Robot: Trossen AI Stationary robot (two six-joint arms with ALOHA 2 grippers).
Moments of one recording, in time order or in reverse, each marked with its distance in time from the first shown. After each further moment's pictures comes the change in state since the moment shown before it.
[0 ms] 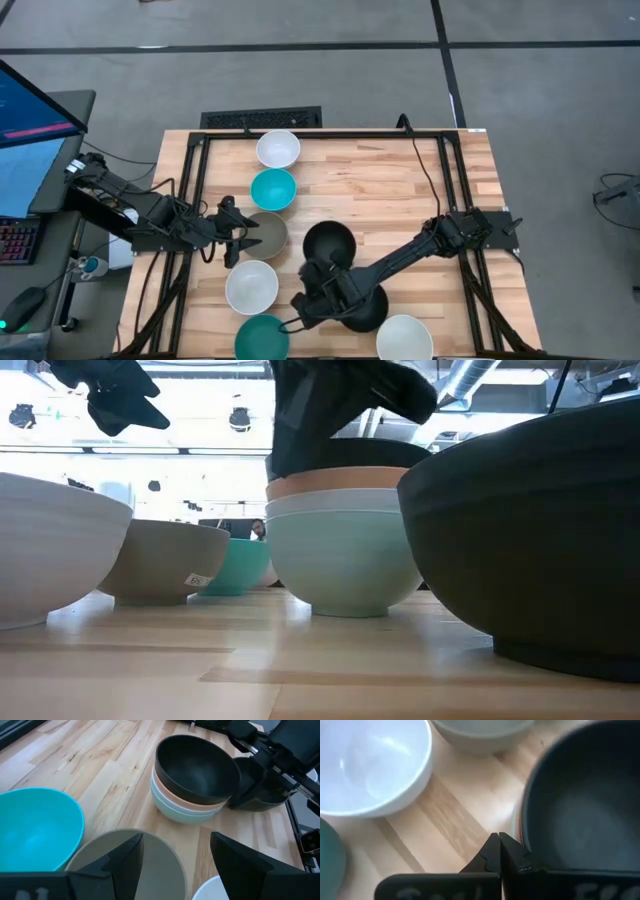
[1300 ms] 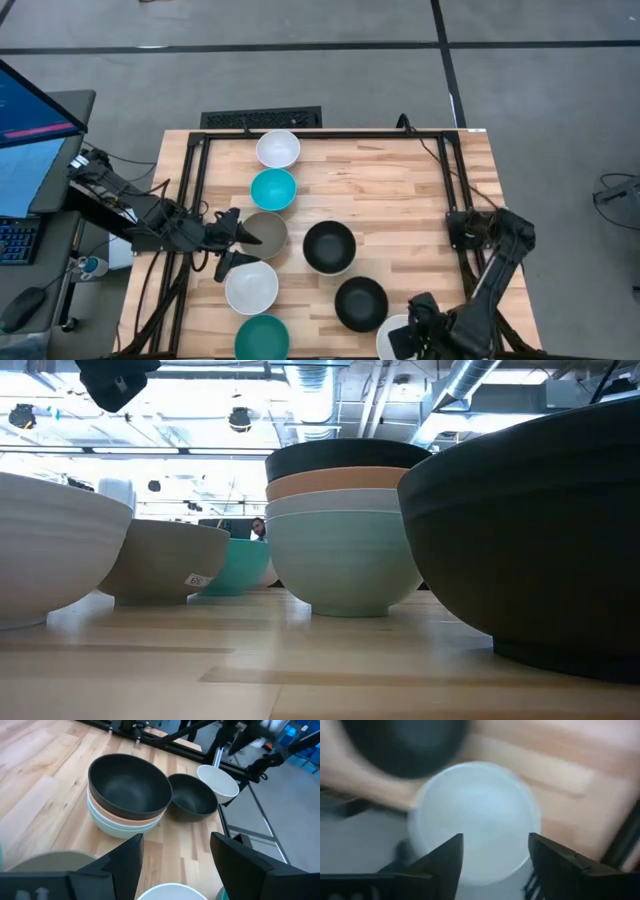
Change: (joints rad) left arm -0.085 0.000 0.000 0.198 0.099 0.008; right arm 0.467 -0.391 -0.285 -0.338 -0.518 1.106
